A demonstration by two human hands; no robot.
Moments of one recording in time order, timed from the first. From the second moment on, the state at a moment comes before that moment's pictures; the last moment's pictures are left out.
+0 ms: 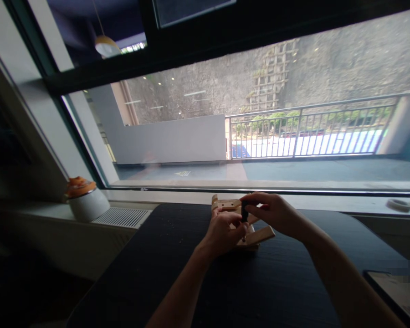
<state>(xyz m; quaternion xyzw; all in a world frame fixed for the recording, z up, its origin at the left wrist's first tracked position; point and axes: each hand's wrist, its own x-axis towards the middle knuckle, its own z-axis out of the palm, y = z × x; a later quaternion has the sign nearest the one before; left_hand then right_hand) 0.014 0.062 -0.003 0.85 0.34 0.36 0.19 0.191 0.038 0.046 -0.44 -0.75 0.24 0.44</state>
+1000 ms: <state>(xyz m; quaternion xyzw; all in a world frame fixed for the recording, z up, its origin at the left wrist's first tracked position) 0.014 0.059 -0.001 0.84 0.35 0.36 0.18 0.187 0.031 0.054 -0.43 -0.72 0.28 0.46</state>
